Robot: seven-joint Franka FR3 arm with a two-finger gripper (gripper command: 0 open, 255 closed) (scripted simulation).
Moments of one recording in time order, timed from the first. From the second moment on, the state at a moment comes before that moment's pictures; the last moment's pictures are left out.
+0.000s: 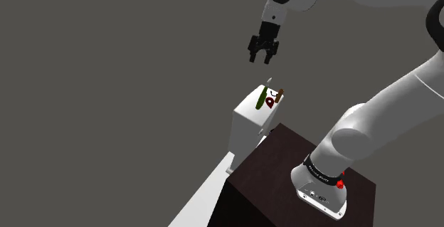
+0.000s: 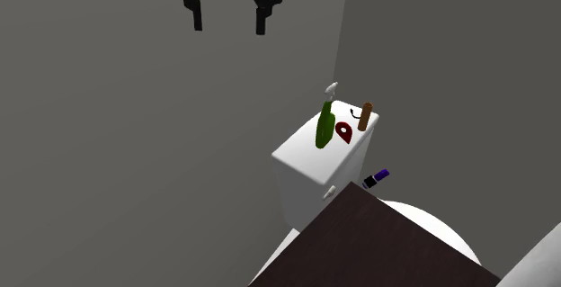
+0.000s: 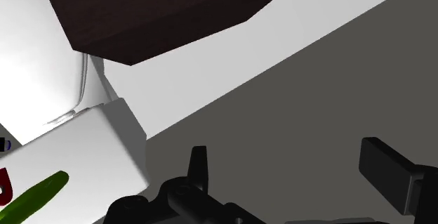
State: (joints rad) arm -0.09 -0.26 -0.16 -2.15 0.14 1.70 0.04
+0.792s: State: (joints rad) arm -0.20 0.17 -0.27 -1.86 0.24 1.73 0.10
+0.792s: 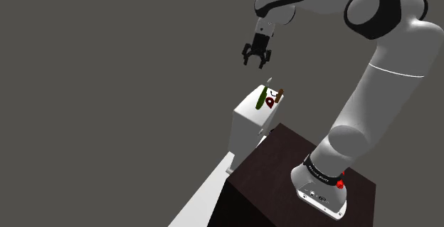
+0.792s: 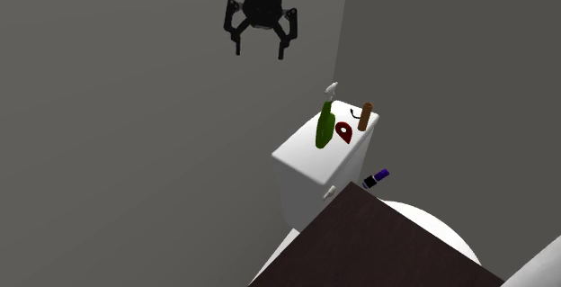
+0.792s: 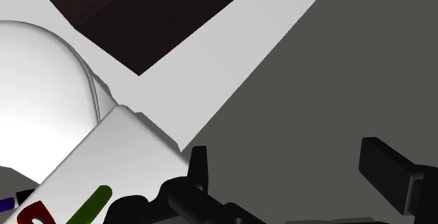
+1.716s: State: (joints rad) arm -0.40 0.62 -0.32 -1.43 0.32 1.65 0.19
